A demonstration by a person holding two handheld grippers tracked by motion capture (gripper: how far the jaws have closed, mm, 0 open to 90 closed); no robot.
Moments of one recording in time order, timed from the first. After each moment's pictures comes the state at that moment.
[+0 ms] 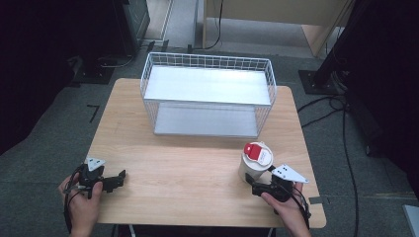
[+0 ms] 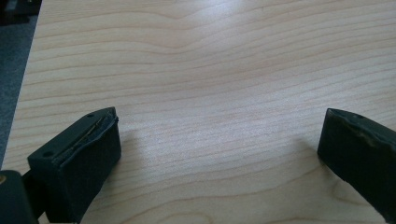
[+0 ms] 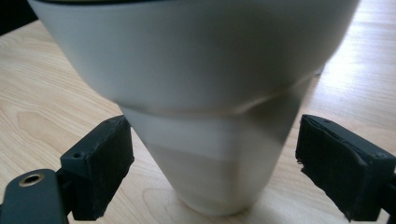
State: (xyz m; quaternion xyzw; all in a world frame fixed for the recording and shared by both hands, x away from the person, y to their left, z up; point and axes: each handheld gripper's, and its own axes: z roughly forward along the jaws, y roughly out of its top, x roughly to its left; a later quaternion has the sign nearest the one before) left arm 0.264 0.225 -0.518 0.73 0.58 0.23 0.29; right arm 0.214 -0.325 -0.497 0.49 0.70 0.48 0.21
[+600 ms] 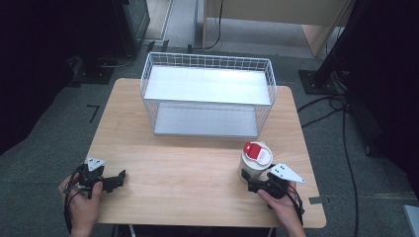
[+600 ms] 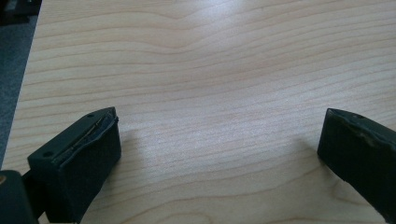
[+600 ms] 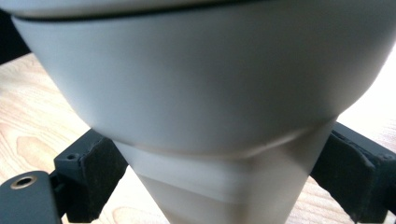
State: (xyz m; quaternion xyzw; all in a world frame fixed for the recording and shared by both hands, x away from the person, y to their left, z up) left arm 0.264 0.225 -0.518 0.73 0.58 0.23 0.29; right arm 0.224 -0.317 -0.507 0.47 0.67 0.52 0.23
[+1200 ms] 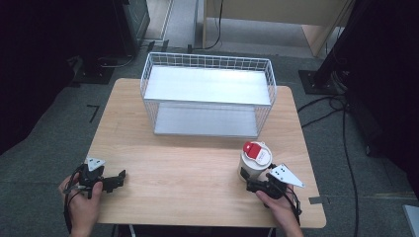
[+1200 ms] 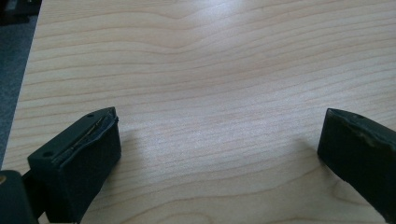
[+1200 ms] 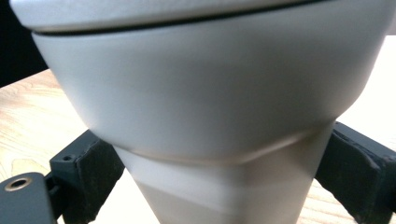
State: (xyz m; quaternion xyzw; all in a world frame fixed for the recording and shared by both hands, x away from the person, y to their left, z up) left arm 0.264 0.225 -0.518 0.73 0.58 0.23 0.29; right arm 0.221 -0.312 -0.511 0.47 0.64 0.55 0.26
